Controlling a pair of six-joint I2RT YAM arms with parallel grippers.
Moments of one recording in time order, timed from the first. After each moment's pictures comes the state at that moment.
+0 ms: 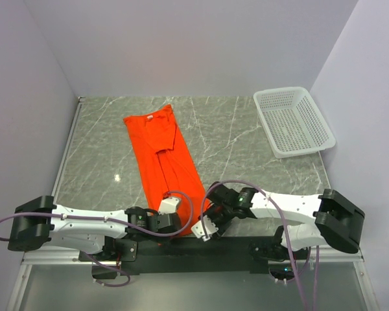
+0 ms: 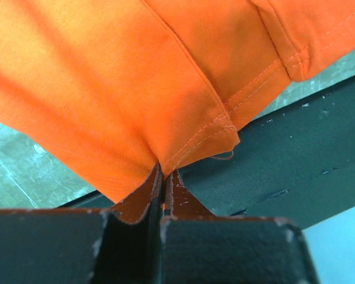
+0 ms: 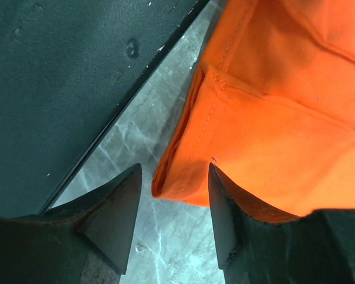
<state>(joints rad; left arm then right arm) -1.41 1.14 0.52 -0.56 -0.27 -1.03 1.06 1.29 0.61 -0.48 -0.42 -1.18</state>
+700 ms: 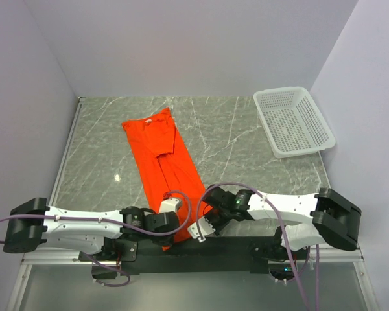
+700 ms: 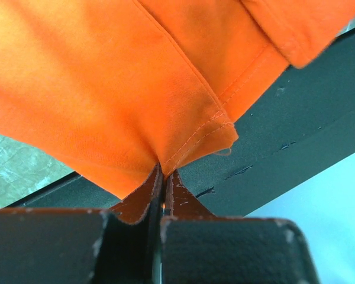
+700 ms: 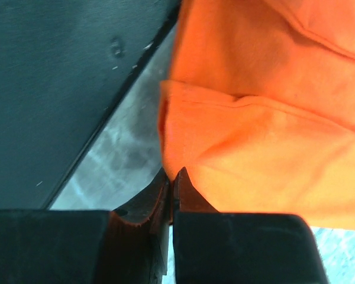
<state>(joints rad) -1.41 1.08 0.51 -0.52 -0.17 -1.06 1.11 1.34 0.62 -0.43 -0.31 -1.11</state>
